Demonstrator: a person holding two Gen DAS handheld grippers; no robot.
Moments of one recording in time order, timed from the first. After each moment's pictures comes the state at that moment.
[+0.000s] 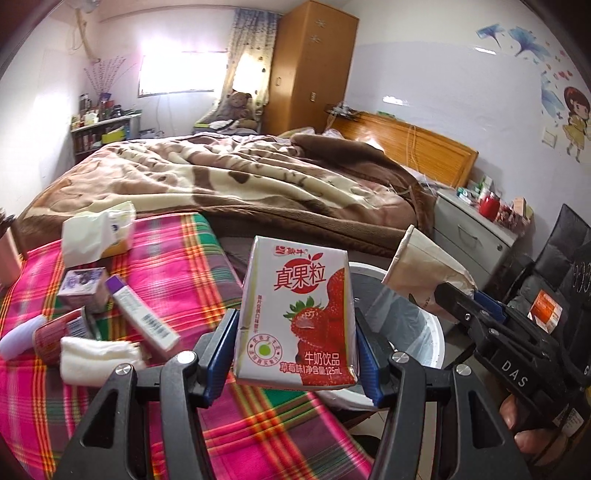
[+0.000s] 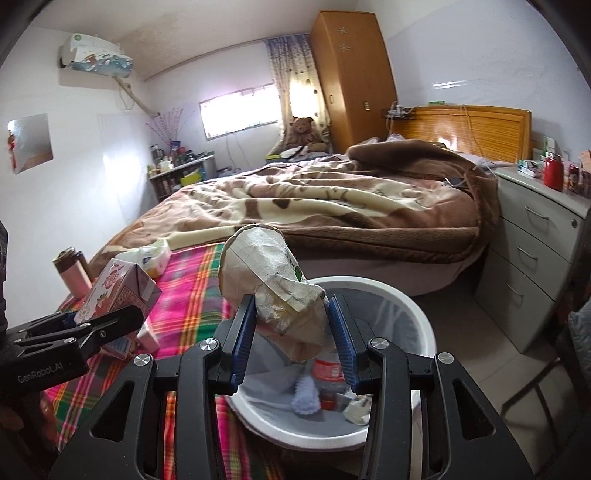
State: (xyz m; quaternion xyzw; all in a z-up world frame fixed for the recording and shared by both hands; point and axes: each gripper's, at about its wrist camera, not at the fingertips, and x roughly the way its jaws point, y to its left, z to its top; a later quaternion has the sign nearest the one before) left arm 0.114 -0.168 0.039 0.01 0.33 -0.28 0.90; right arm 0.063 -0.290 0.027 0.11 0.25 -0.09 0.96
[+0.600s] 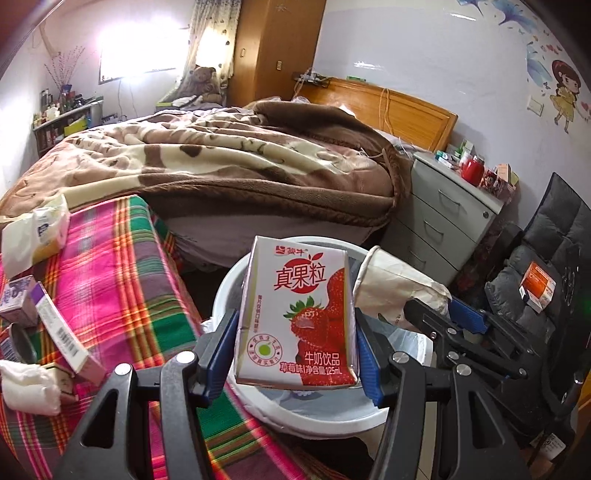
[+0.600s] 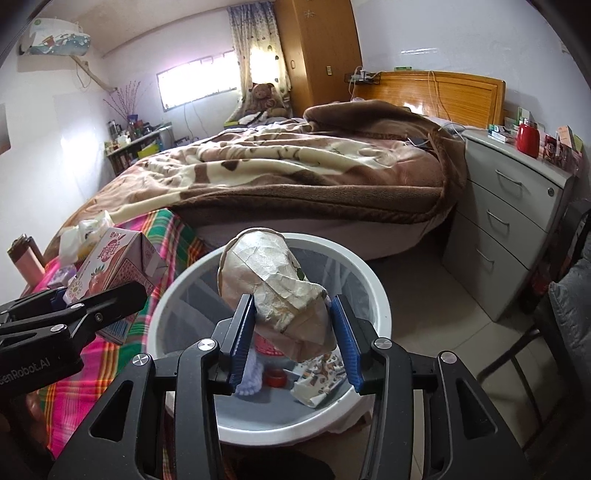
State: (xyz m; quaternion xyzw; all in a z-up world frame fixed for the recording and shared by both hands) left arm 0.128 -0.241 0.011 0.04 0.37 -0.33 0.87; right arm 0.067 -0.324 -0.004 0.11 0.32 -0.16 0.93
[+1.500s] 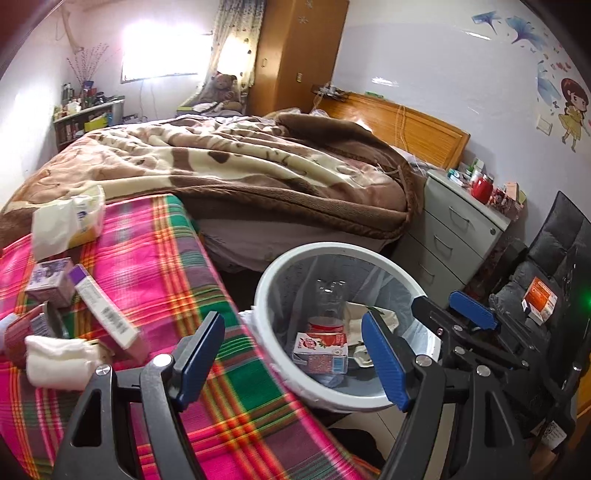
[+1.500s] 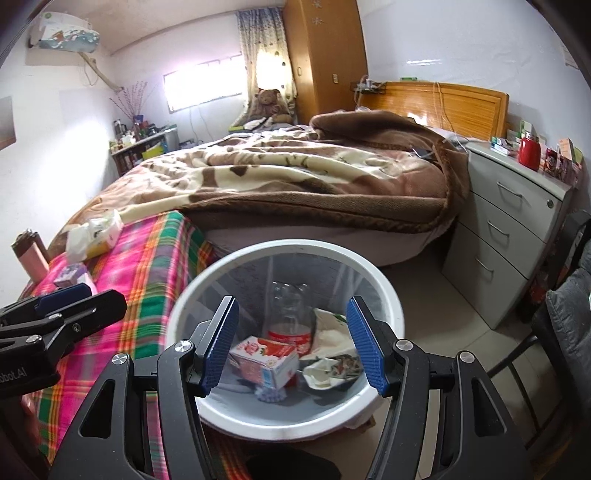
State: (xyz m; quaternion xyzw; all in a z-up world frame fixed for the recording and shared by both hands) left arm 0.118 -0.185 0.025 0.01 0.35 -0.30 0.89; right arm 0.064 -0.302 0.010 0.09 0.30 -0.14 0.94
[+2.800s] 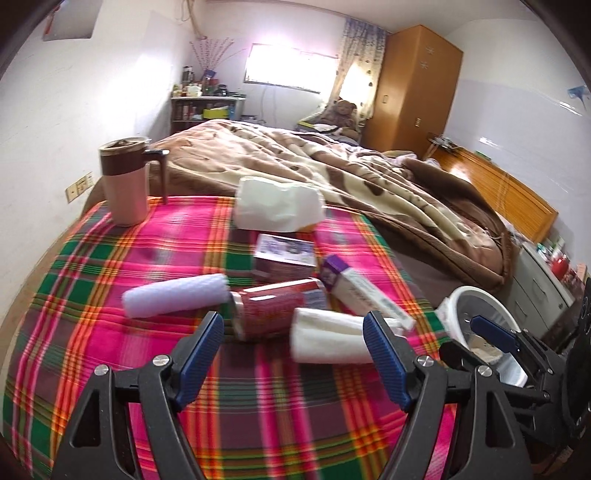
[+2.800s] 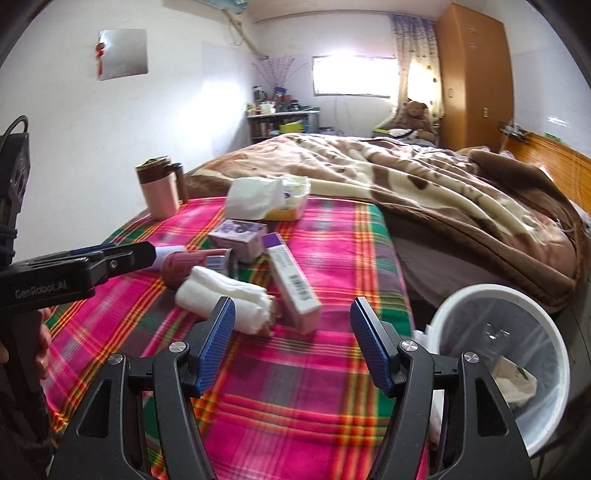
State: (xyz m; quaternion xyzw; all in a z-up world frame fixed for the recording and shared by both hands) left arm 0.142 0.051 0.017 -0.06 0.34 -0.11 0.93; right arm 0.117 -0.124 0.007 -0.01 0.31 0.10 0.95
